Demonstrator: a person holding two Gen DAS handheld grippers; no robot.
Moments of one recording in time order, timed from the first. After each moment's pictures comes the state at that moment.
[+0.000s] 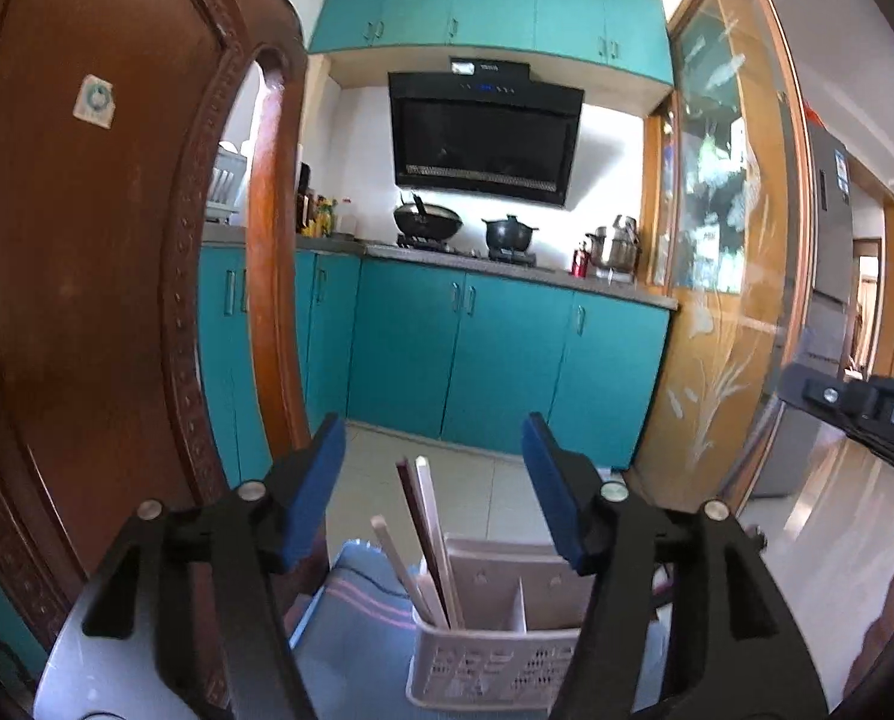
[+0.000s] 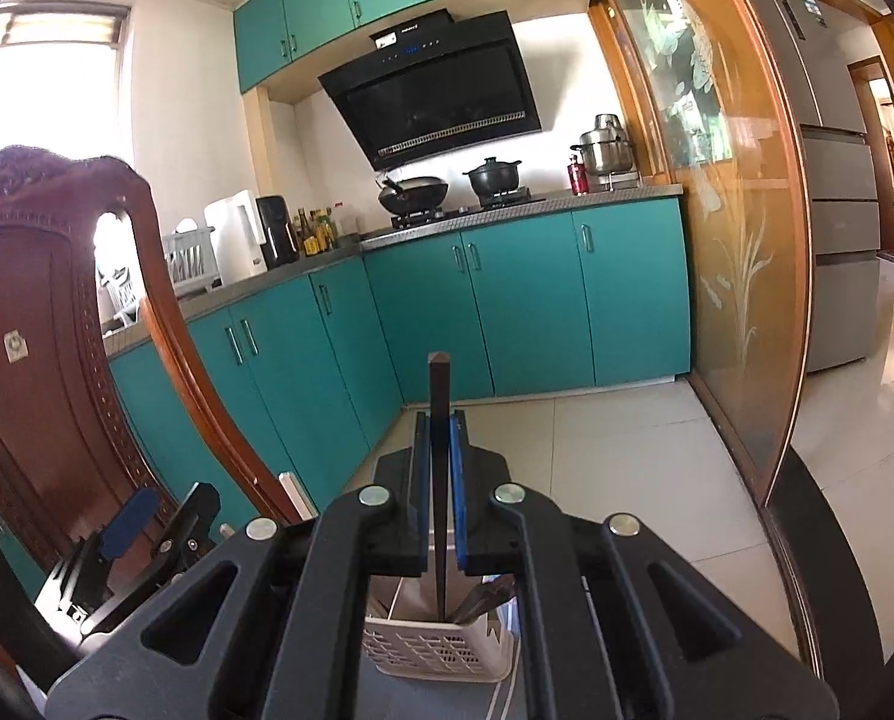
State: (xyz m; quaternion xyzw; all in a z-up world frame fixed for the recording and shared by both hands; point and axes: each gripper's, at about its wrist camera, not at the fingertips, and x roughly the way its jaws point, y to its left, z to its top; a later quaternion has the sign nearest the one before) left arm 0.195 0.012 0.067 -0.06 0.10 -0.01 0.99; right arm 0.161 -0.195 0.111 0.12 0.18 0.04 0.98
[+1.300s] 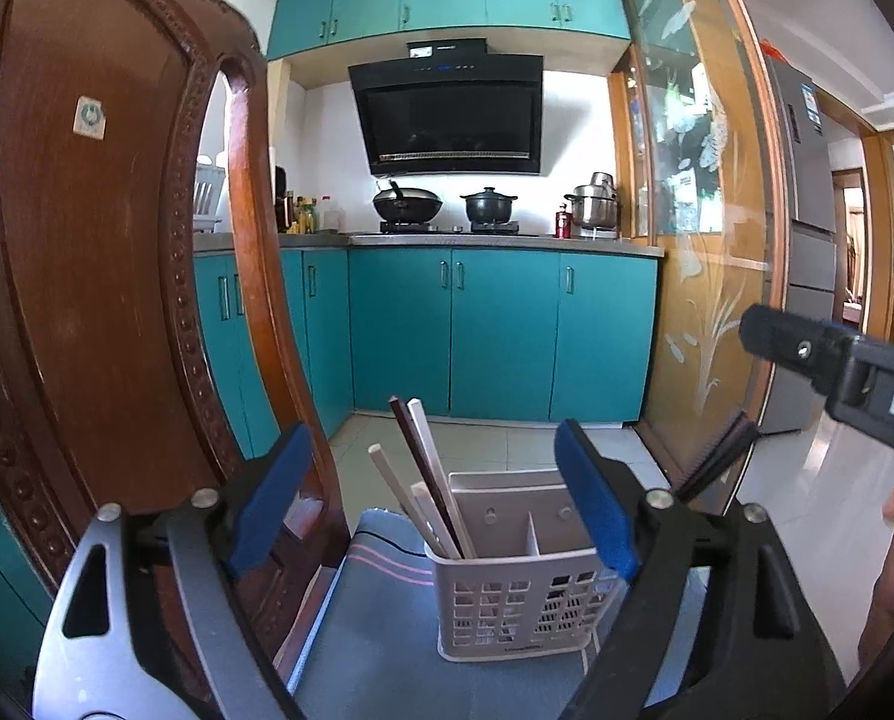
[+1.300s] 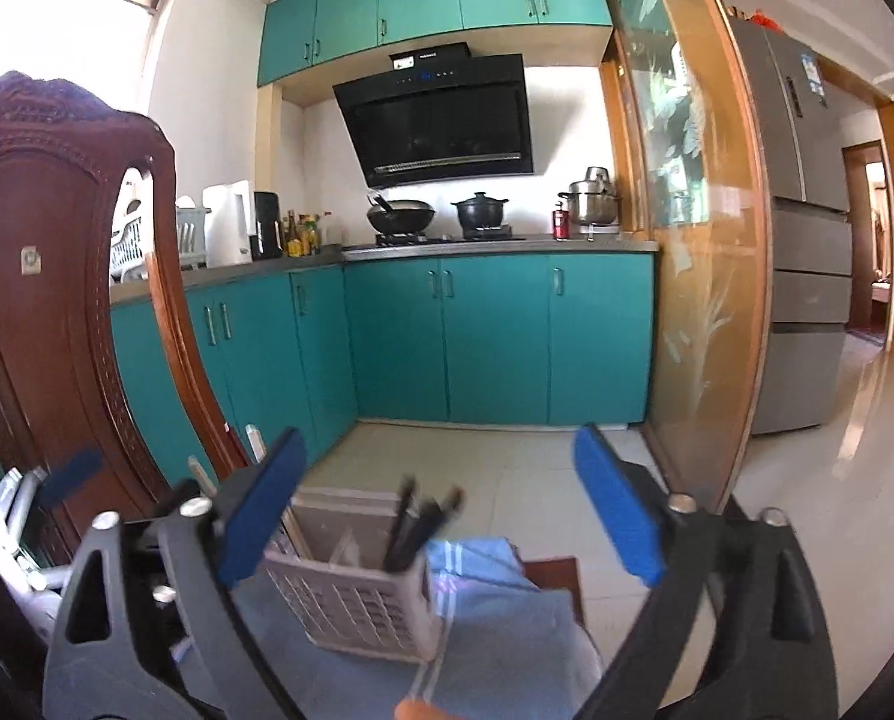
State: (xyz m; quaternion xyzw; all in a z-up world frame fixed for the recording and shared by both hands) left arm 0.155 0.010 0.045 0.01 0.11 -0.02 0.99; right arm 0.093 -0.199 0.082 0.04 0.13 0.00 0.99
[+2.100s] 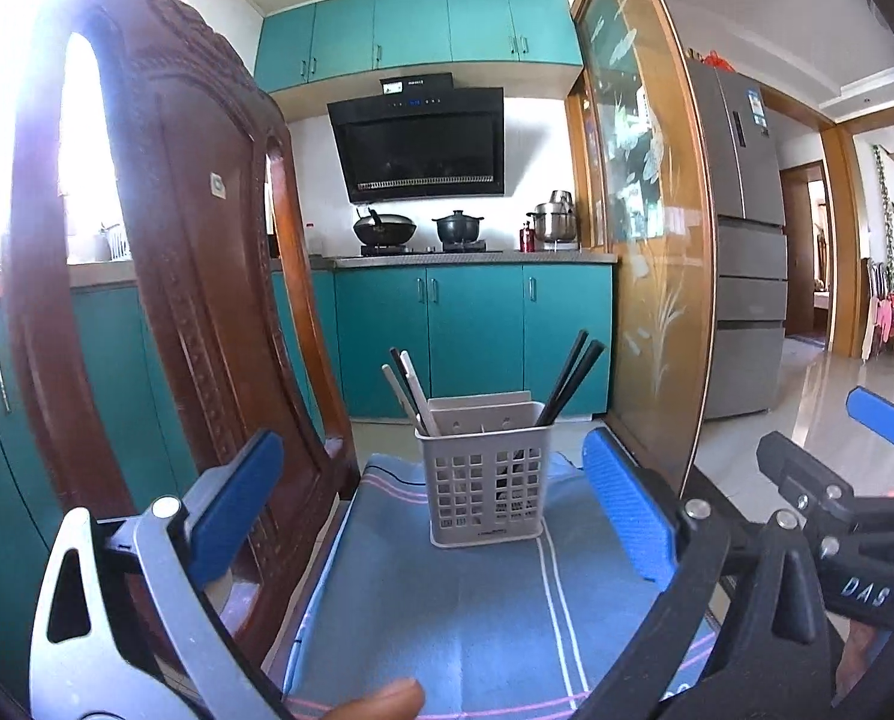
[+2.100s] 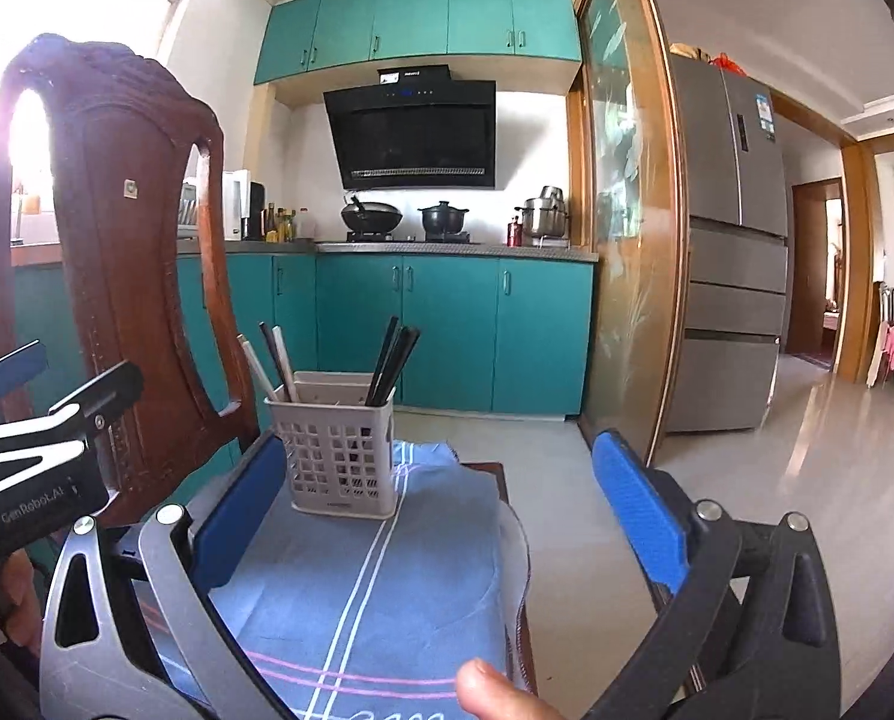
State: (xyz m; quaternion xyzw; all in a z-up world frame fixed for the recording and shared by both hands) left arm -0.028 0.030 0.034 0.03 0.08 -0.05 0.99; right arm -0.079 -0.182 0.049 0.01 0.12 -0.05 0.99
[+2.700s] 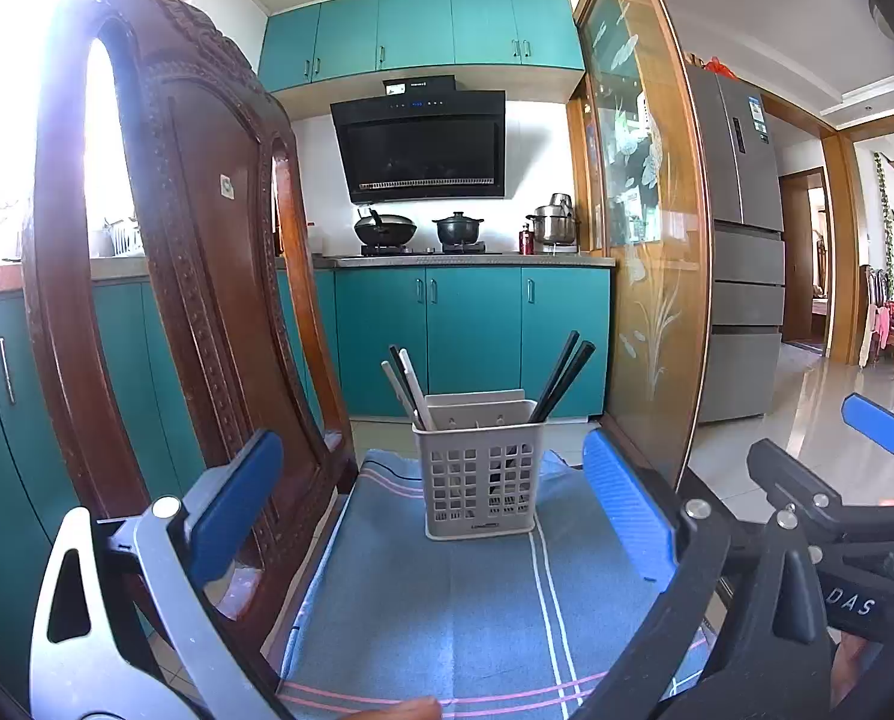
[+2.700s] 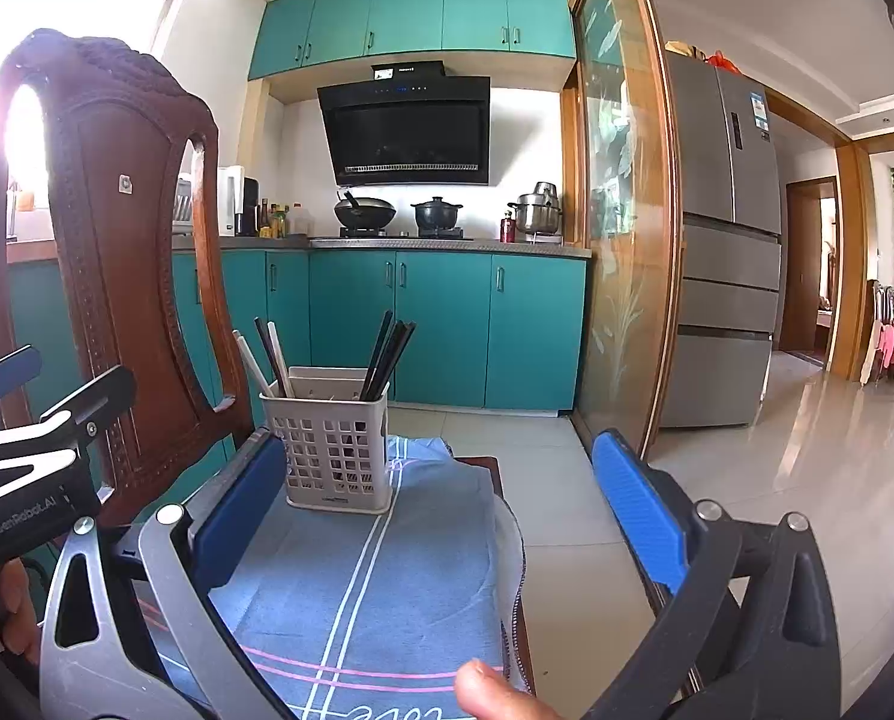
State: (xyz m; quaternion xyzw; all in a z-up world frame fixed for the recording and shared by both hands) left arm -0.037 0.033 0.035 0.02 0.08 -0.06 0.99; right arm -0.082 -0.178 0.046 0.01 0.12 -0.06 0.99
